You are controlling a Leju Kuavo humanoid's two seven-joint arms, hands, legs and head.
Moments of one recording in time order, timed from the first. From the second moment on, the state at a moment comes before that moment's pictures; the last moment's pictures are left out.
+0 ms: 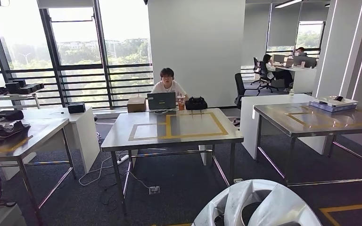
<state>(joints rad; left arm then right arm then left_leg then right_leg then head) -0.01 -0.34 1.55 -1.24 -1.07 -1.02 -0.42 -0.21 -0.26 0.45 -2.08 -0.45 0.84 -0.48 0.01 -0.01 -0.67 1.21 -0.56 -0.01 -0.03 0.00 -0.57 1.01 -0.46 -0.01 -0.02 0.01</state>
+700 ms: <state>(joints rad) -0.01 -0.35 1.55 -1.23 -1.11 -1.02 -0.46 -0.21 -0.26 0.45 -2.08 -0.44 0.83 -0.49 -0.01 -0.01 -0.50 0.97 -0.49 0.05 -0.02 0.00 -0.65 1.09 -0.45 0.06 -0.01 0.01</state>
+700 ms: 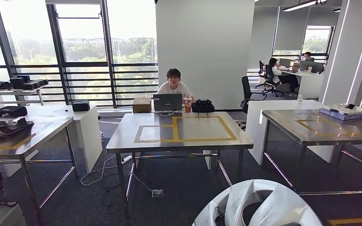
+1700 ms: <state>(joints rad) 0.00 -0.35 1.55 -1.23 -1.11 -1.01 -0.46 -0.24 -0.26 0.46 -2.07 -0.47 0.81 -0.47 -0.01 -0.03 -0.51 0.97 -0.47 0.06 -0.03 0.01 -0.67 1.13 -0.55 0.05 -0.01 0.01</state>
